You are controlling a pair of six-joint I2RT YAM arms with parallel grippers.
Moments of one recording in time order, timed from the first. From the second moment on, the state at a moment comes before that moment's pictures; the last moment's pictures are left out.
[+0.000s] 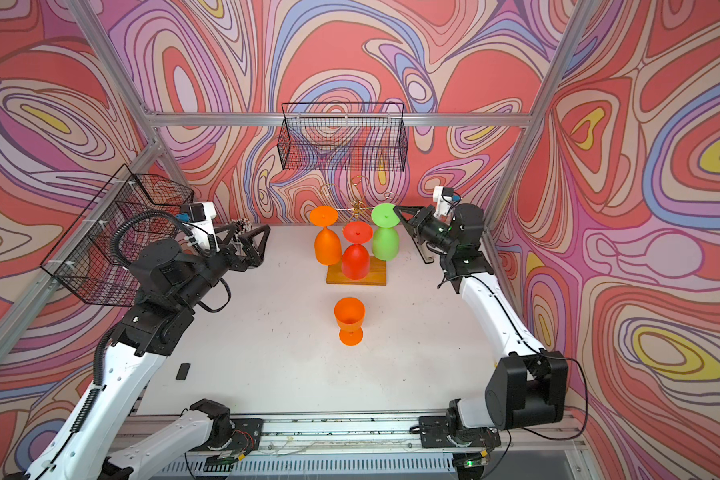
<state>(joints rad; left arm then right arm) -0.32 0.96 1.21 -0.28 0.07 -0.31 0.10 1.42 1.24 0.21 -0.69 1.20</state>
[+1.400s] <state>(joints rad) -0.31 0.96 1.21 -0.28 0.07 -0.31 0.13 1.55 1.36 0.20 -0.59 1.14</state>
